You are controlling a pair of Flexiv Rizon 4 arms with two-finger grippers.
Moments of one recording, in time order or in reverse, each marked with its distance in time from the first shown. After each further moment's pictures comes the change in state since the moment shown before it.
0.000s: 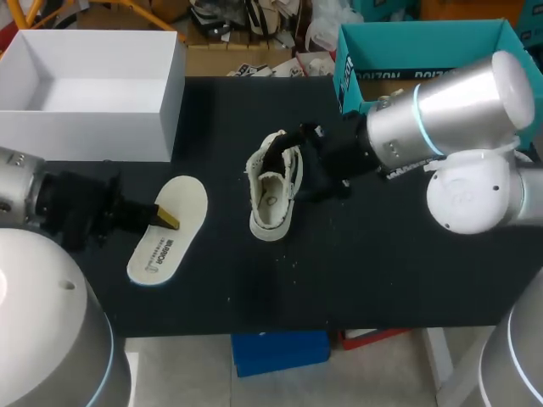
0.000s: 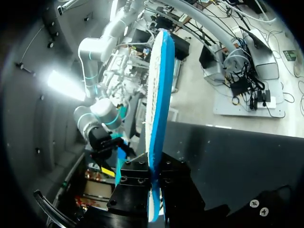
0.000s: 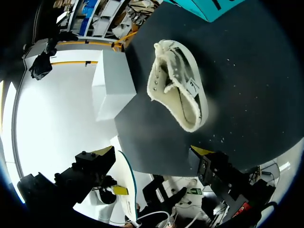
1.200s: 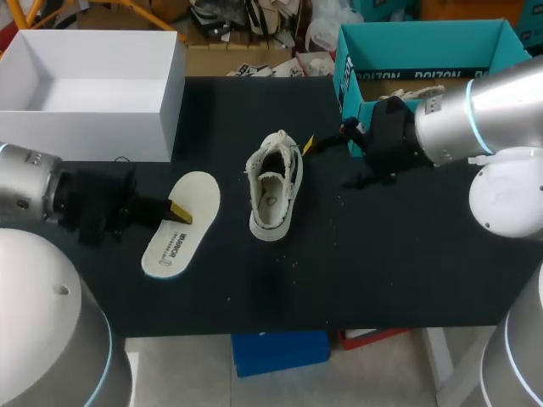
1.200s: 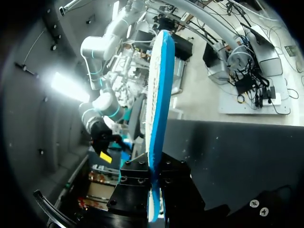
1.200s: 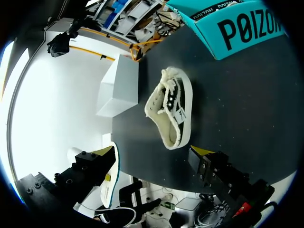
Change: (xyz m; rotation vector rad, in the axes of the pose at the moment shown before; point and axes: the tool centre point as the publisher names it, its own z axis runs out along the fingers) left arm -0.003 0.015 0.017 0.018 -0.036 0.010; right arm -0.028 0.032 -0.060 -0.076 -0.004 -0.279
